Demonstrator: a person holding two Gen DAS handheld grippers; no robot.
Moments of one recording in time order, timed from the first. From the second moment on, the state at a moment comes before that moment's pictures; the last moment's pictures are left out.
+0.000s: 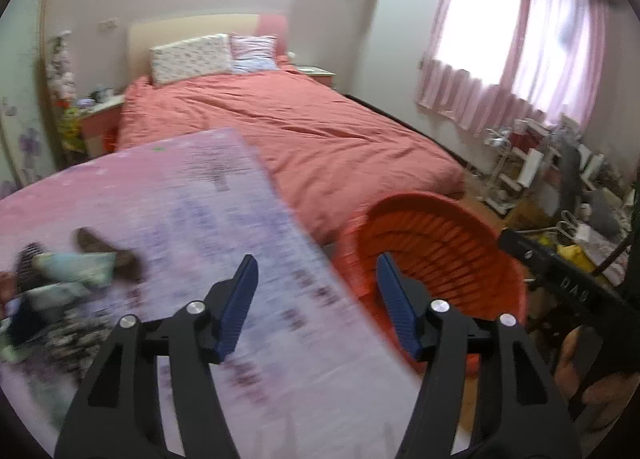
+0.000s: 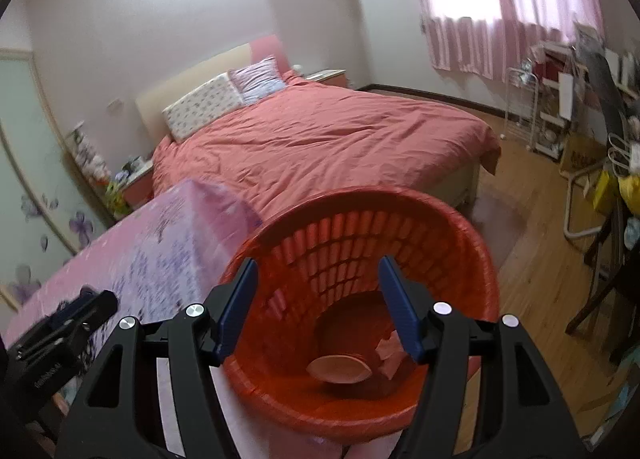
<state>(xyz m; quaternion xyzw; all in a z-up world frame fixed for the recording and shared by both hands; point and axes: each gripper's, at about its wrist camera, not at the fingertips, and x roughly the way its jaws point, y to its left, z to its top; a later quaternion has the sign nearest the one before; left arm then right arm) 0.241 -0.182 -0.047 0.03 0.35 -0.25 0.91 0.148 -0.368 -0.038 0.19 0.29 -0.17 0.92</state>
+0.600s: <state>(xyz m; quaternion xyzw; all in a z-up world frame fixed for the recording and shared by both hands) 0.233 0.115 -0.050 -0.04 0.35 0.04 0.93 0.170 -0.197 -0.034 0.08 0.33 0.00 0.94</state>
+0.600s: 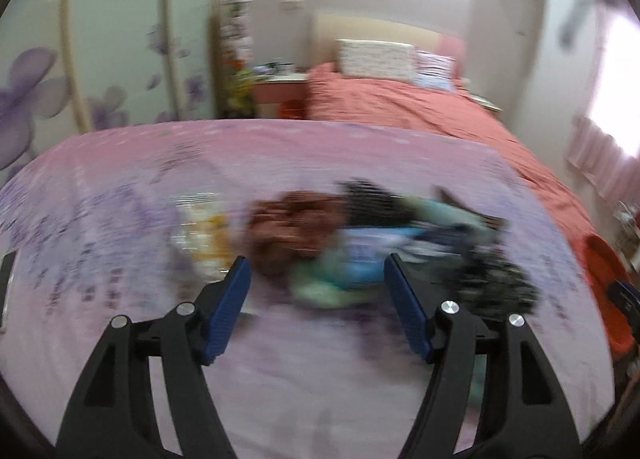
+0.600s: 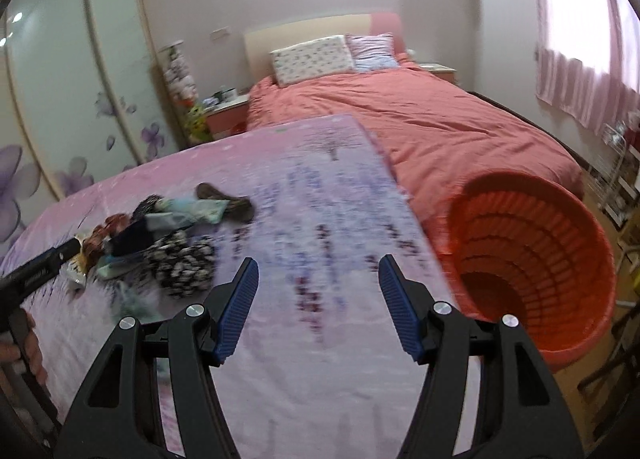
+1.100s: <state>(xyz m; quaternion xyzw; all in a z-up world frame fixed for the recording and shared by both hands) 0.284 0.189 -0.097 -0.10 0.42 0.09 0.90 0.177 -0.136 -0.047 0.05 0.35 0.06 0.93</state>
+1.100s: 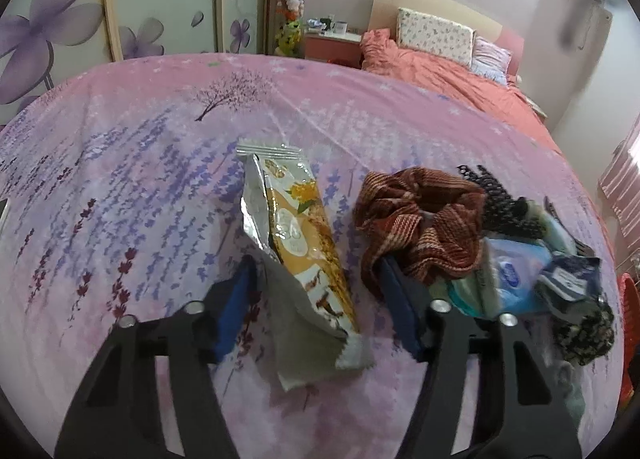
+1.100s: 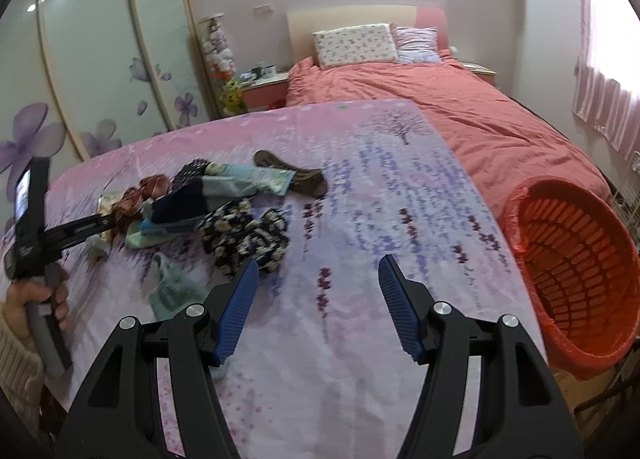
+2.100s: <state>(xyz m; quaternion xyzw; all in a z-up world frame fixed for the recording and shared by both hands) 0.280 0.219 -0.102 -0.10 0.42 0.08 0.90 0.173 -0.137 -0.056 0.03 0.38 0.09 0.92</state>
